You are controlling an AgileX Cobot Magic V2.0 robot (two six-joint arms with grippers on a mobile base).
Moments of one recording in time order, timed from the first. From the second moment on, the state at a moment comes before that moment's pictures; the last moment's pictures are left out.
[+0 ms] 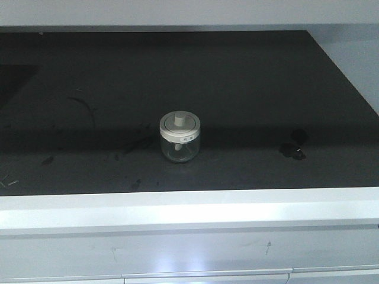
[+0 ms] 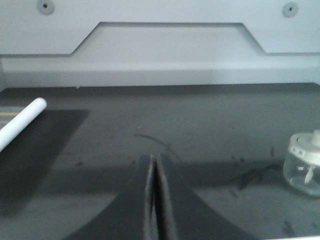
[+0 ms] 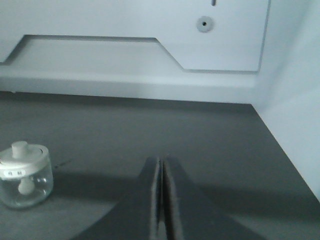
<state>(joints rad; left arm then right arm) -0.08 0.27 -0.36 0.17 0.24 -0.24 0.15 0.40 -0.36 -0.25 0.02 0.24</state>
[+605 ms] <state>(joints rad) -0.08 0.10 -0.26 0.09 0.40 -0.19 0.15 0.20 -0.22 -0.24 0.13 0.24</state>
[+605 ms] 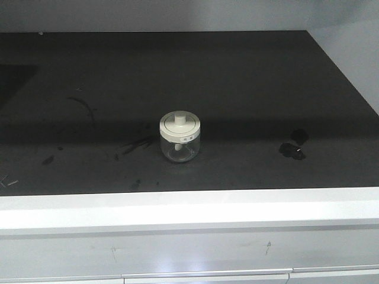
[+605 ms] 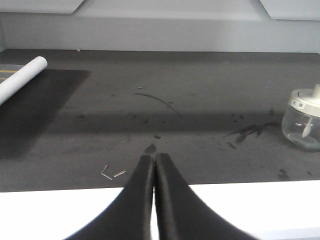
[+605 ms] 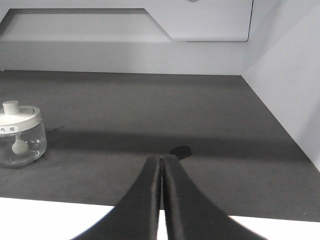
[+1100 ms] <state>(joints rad) -0.08 0.10 -0.26 0.09 0.40 -0.19 0.15 0.23 -0.23 -0.24 0.10 0.24</state>
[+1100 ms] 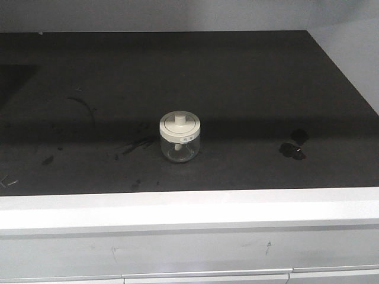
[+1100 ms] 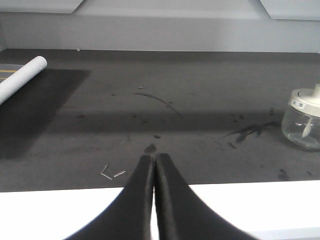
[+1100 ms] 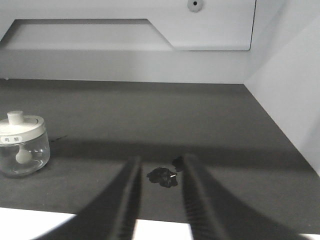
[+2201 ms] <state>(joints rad) -0.08 0.10 -0.26 0.09 0.40 -0.19 0.41 1.11 -0.64 -0.32 -0.36 0.26</state>
